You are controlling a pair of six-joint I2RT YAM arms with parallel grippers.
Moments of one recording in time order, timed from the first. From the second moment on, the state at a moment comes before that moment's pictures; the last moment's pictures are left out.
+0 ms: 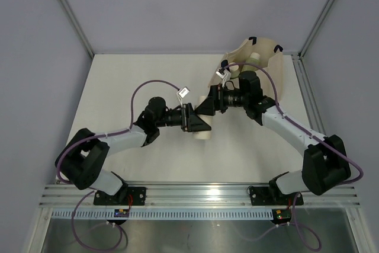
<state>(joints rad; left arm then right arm) -0.64 1.47 0.65 0.69 0.80 -0.95 0.45 1.41 0.99 0.00 -0.84 0.49</state>
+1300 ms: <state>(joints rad) -0.64 1.25 0.77 0.40 0.59 -0.68 0.32 1.47 1.07 0.12 -0.99 0.71</state>
